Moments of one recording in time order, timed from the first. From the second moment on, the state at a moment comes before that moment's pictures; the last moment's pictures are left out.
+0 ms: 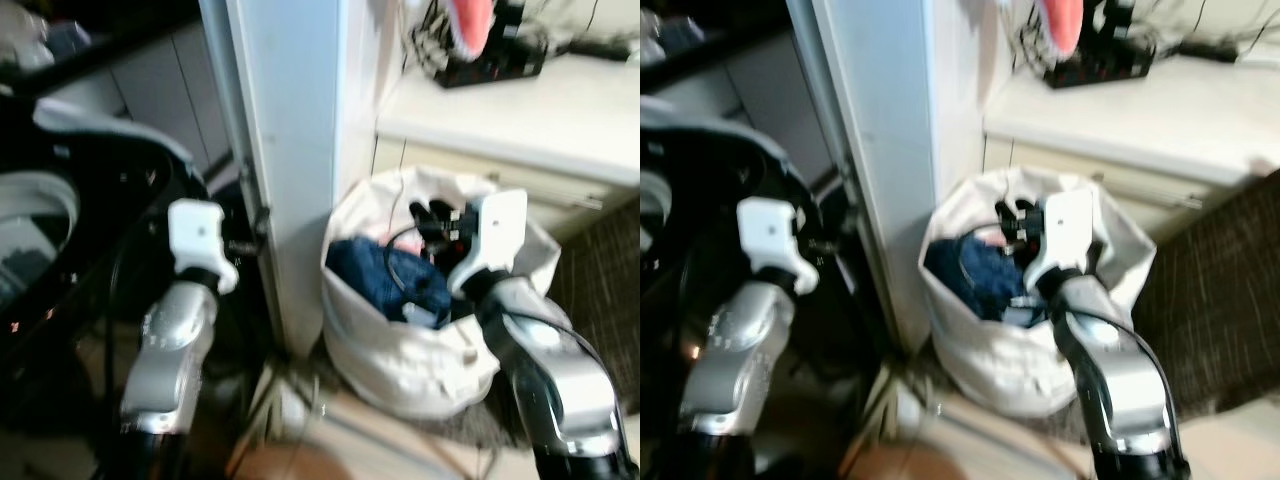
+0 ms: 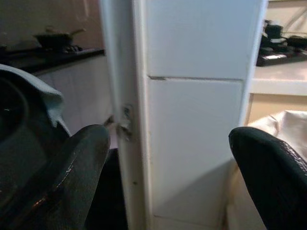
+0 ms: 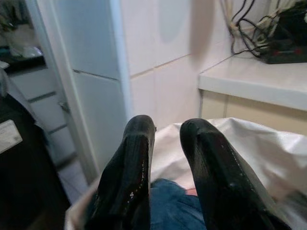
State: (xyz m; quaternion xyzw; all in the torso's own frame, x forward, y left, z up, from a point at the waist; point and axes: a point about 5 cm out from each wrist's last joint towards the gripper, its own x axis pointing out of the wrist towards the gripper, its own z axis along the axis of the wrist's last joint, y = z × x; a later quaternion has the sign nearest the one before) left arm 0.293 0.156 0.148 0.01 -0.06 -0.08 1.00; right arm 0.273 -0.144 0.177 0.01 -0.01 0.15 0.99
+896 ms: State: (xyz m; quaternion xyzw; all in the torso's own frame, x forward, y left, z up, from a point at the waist) left arm 0.291 0.146 0.144 0.03 -0.04 -0.10 0.99; right arm 0.263 -0.150 0.165 0.02 0.03 0.17 0.98
